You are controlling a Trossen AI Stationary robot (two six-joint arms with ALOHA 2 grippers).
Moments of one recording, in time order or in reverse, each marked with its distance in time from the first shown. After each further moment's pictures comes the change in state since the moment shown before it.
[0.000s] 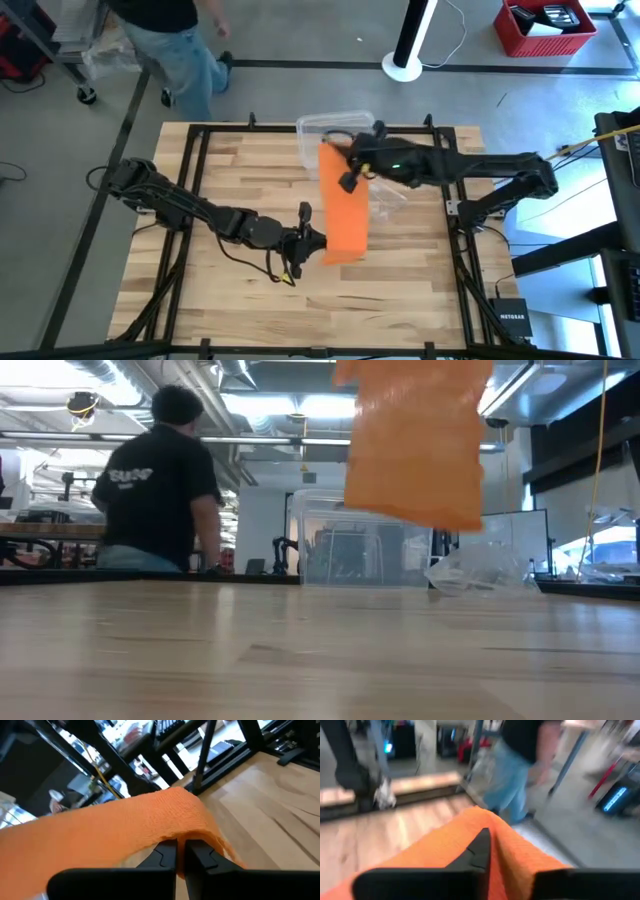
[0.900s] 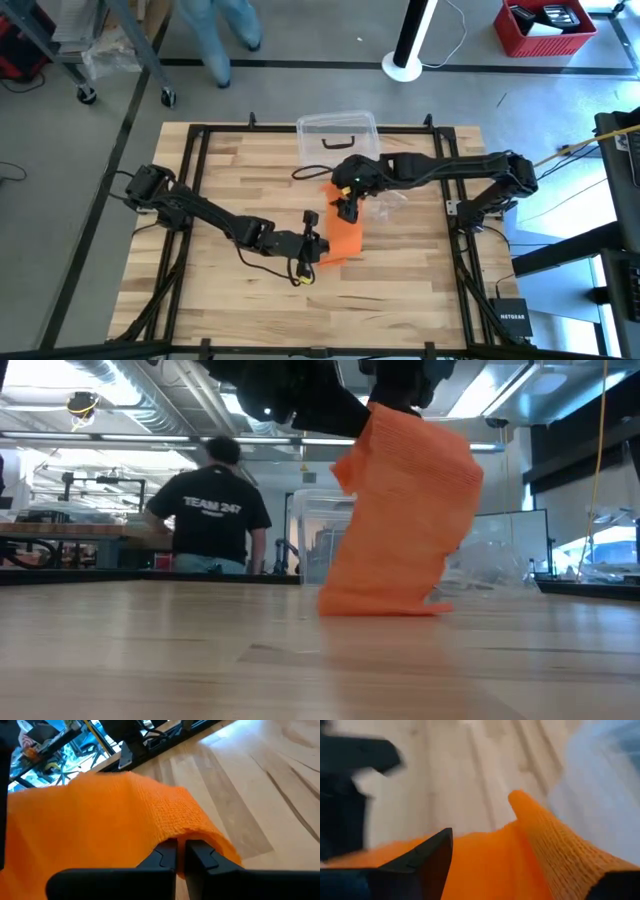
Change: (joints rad) left arm 0.007 0.157 -0.001 -0.080 -0.066 -0.259; right arm -0.020 0.166 0.000 -0.296 -0.505 0.115
